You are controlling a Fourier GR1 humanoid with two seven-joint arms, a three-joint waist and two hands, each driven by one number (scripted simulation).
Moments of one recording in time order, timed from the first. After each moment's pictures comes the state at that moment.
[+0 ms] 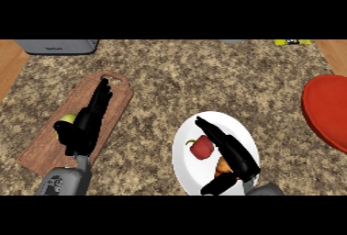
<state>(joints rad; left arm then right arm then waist) -0.16 0.09 -0.08 -1.52 -0.01 0.11 0.08 -0.09 -0.10 0.37 -1.41 0.53 0.07 -0.18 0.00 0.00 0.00</state>
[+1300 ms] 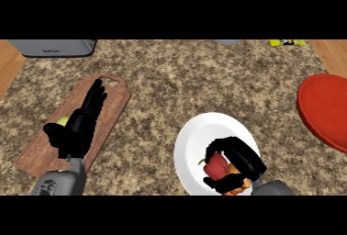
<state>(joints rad) -0.13 0.08 -0.04 -1.56 -0.03 0.08 0.10 -0.10 -0.15 0.33 -1.27 0.67 0.09 -0.39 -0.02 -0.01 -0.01</state>
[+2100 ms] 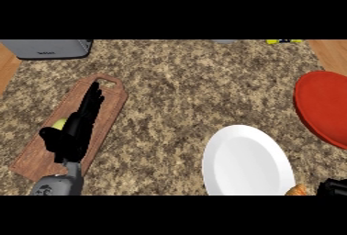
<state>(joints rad) -0.10 0.09 -0.04 -1.59 -0.03 0.08 0.11 0.44 -0.43 -0.09 -1.92 0.14 0.30 -0.61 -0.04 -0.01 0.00</state>
